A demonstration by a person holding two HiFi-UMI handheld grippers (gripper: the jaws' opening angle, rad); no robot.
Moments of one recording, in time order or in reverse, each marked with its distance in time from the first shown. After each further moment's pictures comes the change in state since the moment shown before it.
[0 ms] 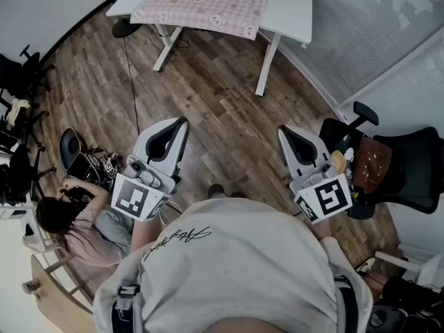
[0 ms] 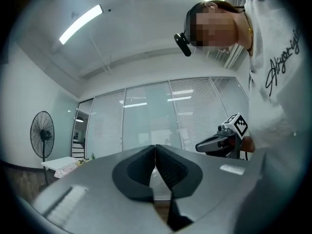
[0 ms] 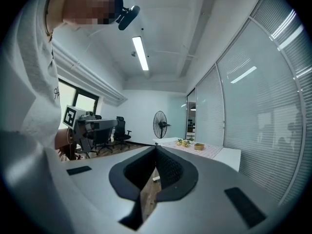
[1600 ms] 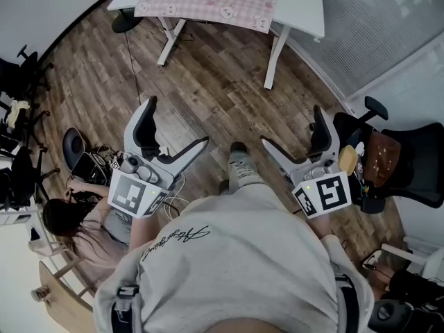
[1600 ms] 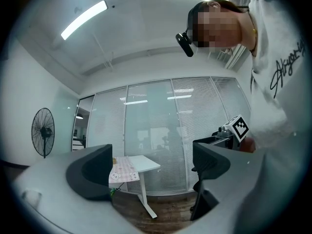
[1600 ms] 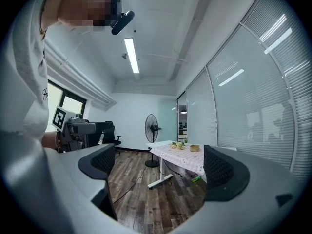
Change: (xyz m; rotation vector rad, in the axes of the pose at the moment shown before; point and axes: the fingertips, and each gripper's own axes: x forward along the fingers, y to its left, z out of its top) left arm -0.025 0.057 -0.017 -0.009 0.034 -0.011; right arm 0.051 0.019 -0.009 0.061 -0.057 -0.131
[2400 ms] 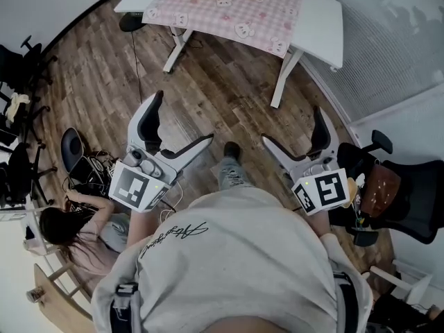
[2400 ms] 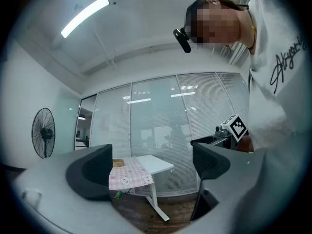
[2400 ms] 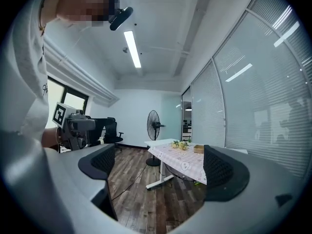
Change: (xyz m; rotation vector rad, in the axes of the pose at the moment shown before) left arm 0.076 0.098 -0.027 0.022 0.012 0.026; right arm 0.131 -0.053 -0.012 -0.026 0.033 0.063
